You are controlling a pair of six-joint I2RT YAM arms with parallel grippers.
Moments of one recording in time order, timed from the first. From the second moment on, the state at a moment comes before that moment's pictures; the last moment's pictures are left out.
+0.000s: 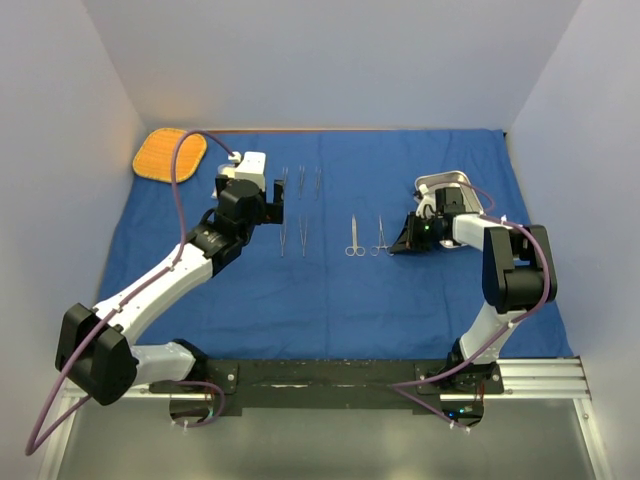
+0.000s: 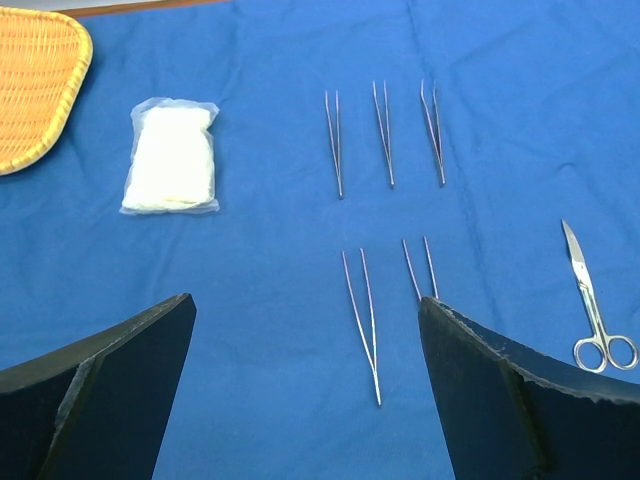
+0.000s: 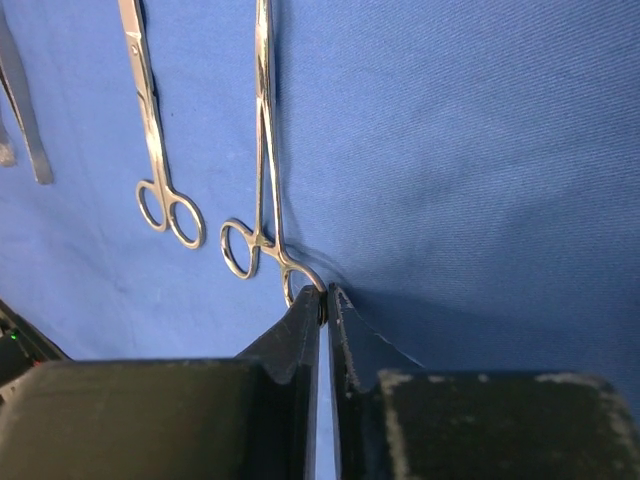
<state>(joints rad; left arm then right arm) -0.54 1.25 0.94 -0.12 -0.44 -0.18 0.04 1.78 0.94 -0.26 -0.56 0.24</state>
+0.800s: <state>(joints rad) -0.38 1.13 0.93 -0.16 -0.45 -0.21 0.03 1.26 1.03 -0.43 0.04 0.23</state>
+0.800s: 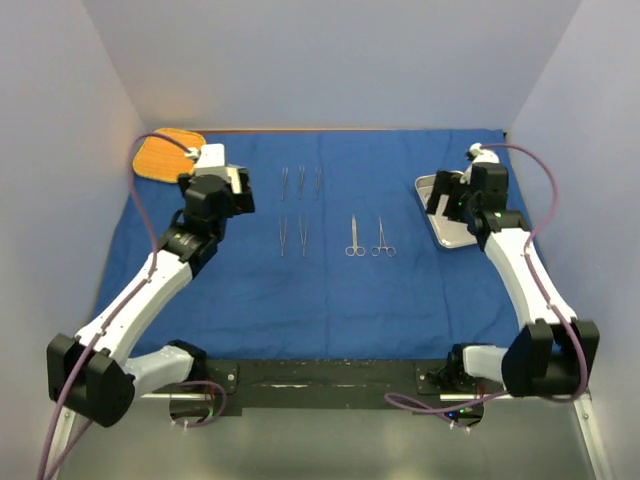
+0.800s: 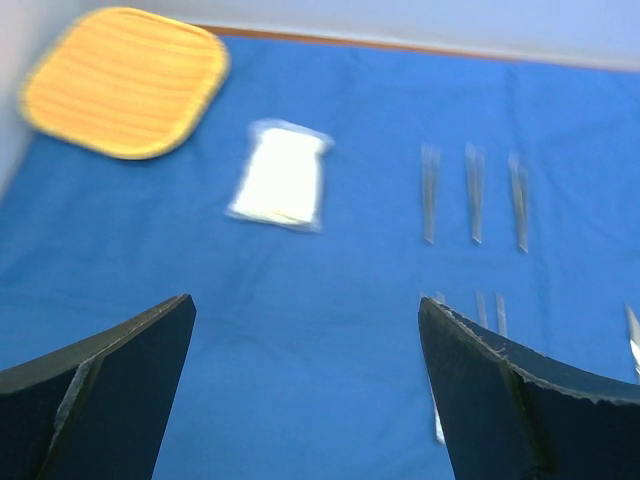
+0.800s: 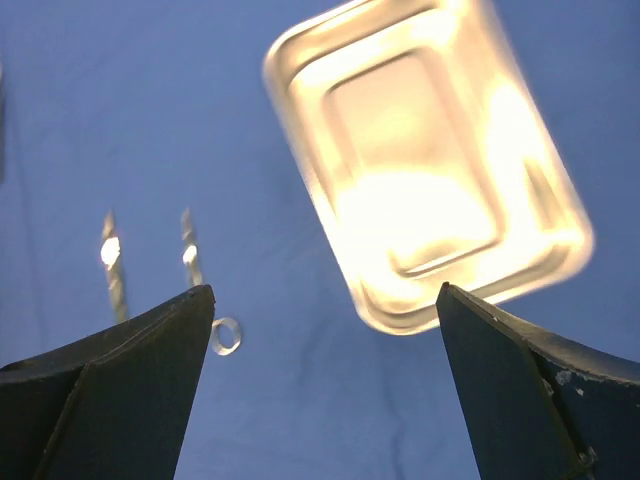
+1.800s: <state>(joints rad) -0.38 0.29 1.01 -0.51 -0.90 0.03 0.02 0.33 0.98 -0.73 0.49 0.20</state>
